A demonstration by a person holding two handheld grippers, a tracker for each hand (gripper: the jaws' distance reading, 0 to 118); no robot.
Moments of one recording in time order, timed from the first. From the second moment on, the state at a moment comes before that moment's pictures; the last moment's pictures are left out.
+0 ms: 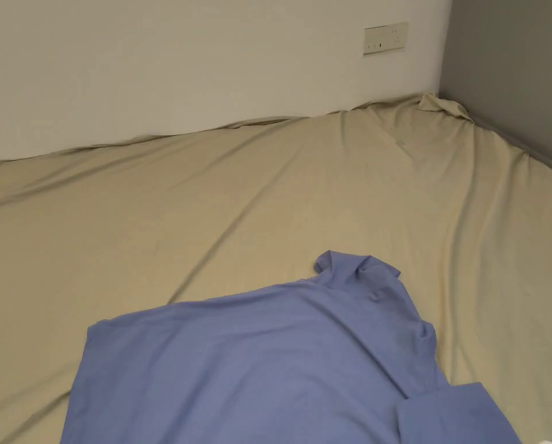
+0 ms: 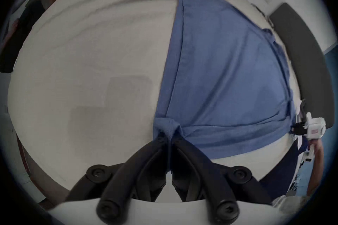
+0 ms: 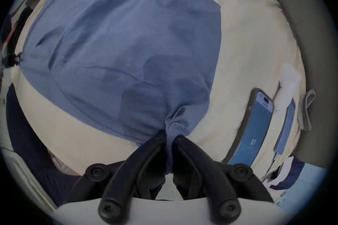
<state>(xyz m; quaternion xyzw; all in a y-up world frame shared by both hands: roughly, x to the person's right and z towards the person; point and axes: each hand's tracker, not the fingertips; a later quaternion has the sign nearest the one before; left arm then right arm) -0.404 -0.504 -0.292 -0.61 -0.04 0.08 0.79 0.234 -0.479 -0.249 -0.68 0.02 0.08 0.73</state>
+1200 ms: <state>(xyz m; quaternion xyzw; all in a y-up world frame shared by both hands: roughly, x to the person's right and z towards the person) -0.343 -0.375 -0.266 -0.43 -0.10 0.16 0.88 0.114 -0.336 -0.218 -0.35 0.05 -0.09 0.93</state>
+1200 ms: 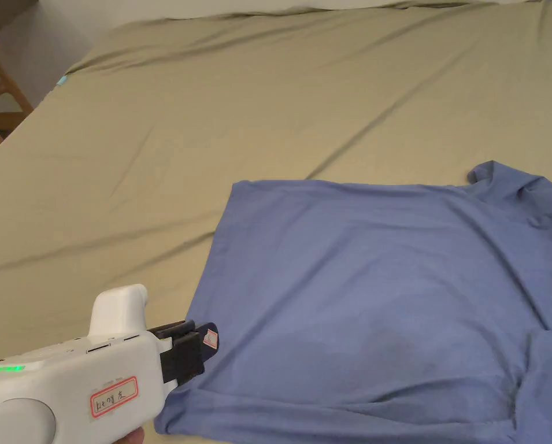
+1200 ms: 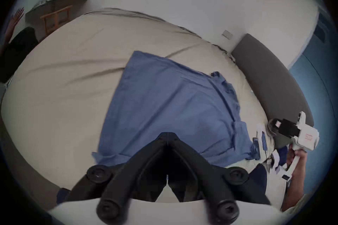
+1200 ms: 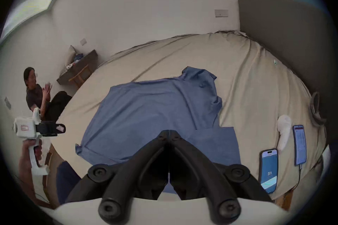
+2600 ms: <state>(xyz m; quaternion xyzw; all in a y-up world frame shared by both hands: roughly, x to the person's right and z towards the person) -0.375 -0.446 -0.261 -0.52 -0.05 0.19 0.83 0.276 -0.464 -0.211 -0.60 -0.02 -0.11 0.79</state>
